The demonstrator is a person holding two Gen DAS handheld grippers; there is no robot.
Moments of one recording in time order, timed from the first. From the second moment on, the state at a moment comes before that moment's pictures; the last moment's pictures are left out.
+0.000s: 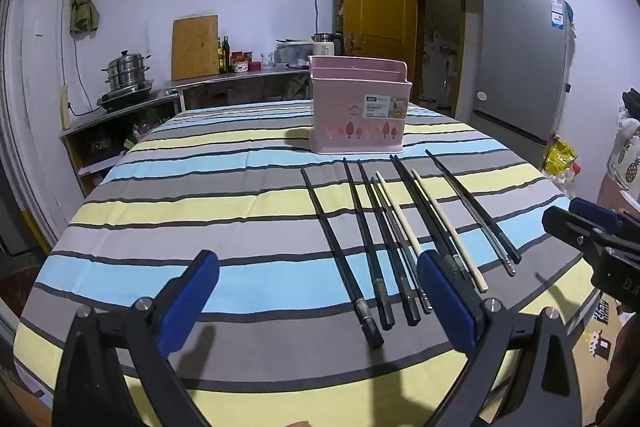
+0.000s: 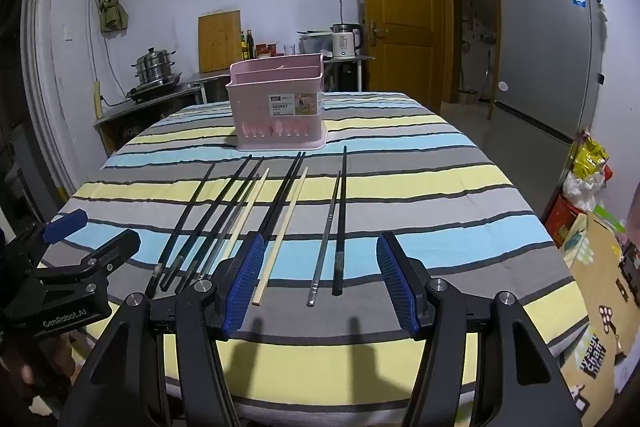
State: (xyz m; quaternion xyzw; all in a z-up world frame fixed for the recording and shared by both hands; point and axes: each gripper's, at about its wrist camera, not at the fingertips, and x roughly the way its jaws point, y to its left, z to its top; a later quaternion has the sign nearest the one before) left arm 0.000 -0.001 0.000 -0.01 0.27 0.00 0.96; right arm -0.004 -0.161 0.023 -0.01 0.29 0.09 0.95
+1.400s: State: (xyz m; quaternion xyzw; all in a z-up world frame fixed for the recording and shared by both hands) left arm -0.001 -0.002 -0.001 -0.01 0.27 0.00 0.96; right arm -0.007 -0.161 0.021 -0.01 0.29 0.09 0.95
